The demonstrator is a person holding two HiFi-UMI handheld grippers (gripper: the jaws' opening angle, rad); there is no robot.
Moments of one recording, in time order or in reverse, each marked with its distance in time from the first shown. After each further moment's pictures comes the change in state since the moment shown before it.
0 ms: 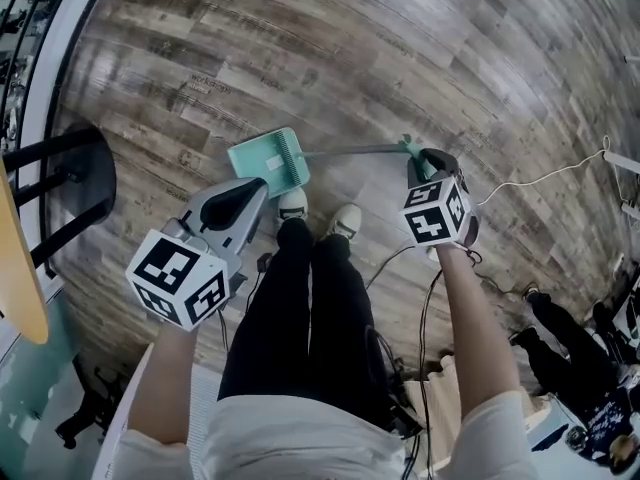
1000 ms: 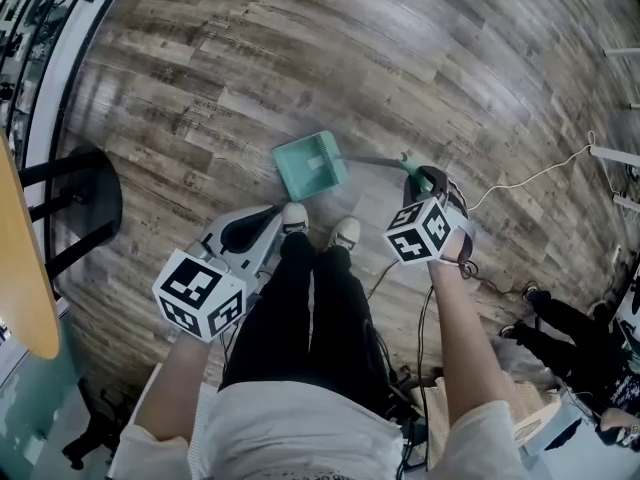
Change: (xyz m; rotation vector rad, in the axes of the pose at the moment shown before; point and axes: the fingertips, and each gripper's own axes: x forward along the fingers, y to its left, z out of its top) left arm -0.036 -0.036 0.000 0.026 -0.004 -0.090; right arm -0.063 0.008 0.008 -0.127 0.066 -0.140
